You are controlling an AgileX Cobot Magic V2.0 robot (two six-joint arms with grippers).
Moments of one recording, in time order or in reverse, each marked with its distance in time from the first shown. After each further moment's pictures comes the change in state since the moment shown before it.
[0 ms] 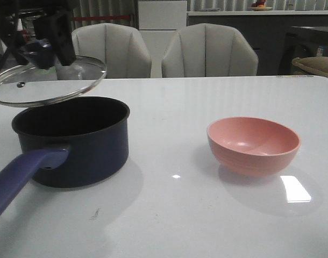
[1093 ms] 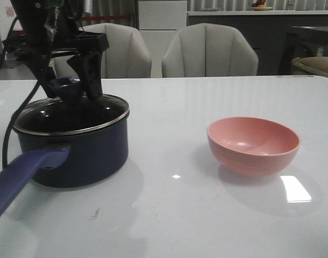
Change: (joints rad) left arm -0.046 0.130 -0.007 -0.016 -0.025 0.000; right arm 0.000 0.000 0.000 0.000 0.000 0.000
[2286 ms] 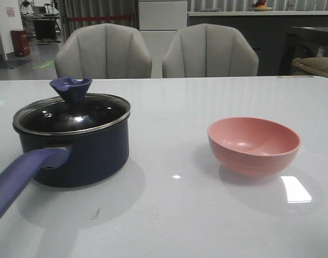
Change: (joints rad) left arm 0.000 -0.758 0.399 0.056 -0.143 0.022; right arm 0.000 0.000 0.000 0.000 0.000 0.000
